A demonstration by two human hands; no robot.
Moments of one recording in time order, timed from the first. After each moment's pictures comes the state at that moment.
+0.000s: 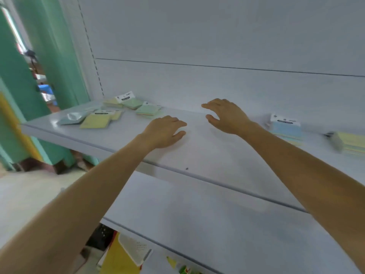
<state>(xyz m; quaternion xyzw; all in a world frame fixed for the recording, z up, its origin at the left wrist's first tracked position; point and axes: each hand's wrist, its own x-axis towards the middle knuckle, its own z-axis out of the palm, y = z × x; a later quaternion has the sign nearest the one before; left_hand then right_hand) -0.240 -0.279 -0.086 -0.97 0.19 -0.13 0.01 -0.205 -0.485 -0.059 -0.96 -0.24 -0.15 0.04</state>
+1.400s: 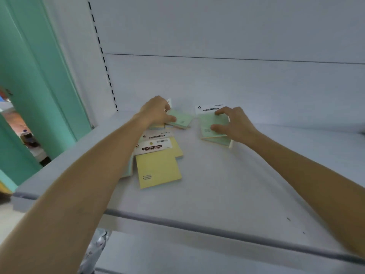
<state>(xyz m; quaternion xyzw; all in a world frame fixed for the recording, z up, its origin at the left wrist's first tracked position) 0.026 -0.033 -0.080 -0.97 0.15 -0.08 -0.16 -0.054 -0.252 -0.094 -0.95 0.01 -0.11 0.29</state>
